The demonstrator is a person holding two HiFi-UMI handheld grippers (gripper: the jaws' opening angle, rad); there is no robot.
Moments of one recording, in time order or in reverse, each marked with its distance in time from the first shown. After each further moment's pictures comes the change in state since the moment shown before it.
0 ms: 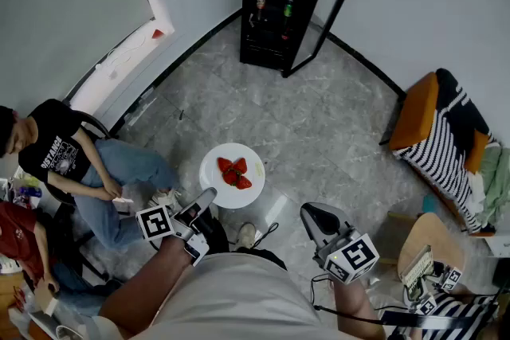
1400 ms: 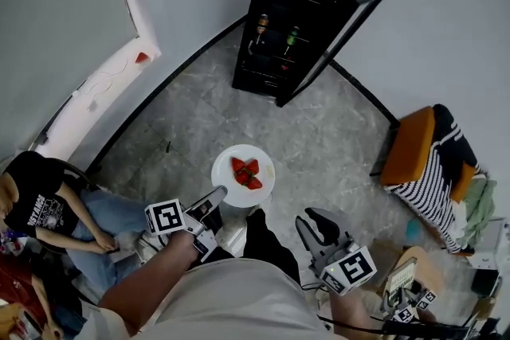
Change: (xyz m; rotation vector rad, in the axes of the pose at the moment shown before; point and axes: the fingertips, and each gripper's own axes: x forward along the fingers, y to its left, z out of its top) left arm 0.177 0.045 0.227 0.033 0.128 0.014; right arm 0.212 -0.123 0.117 -0.076 0.051 -0.101
